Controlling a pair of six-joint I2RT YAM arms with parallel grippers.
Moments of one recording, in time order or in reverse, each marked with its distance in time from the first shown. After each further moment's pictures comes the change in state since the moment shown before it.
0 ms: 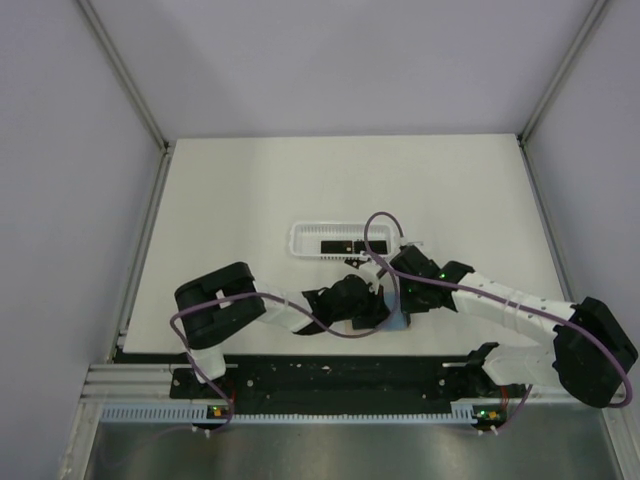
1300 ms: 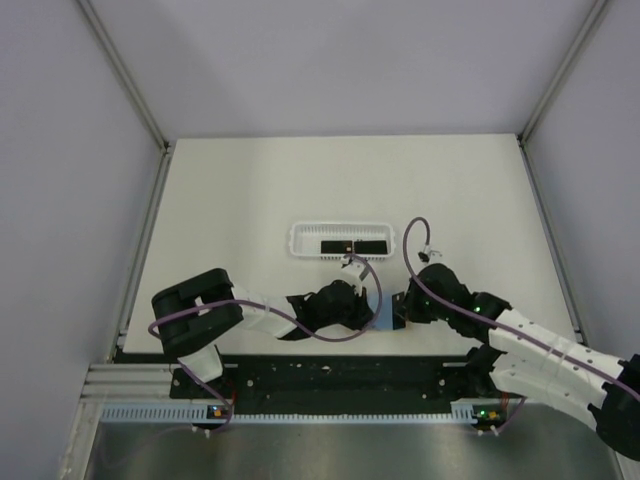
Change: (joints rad) left arm 0.000 -0.148 -0.138 -0.070 -0.116 -0.071; right arm -0.001 -0.374 -0.204 0.182 -0.117 0.122
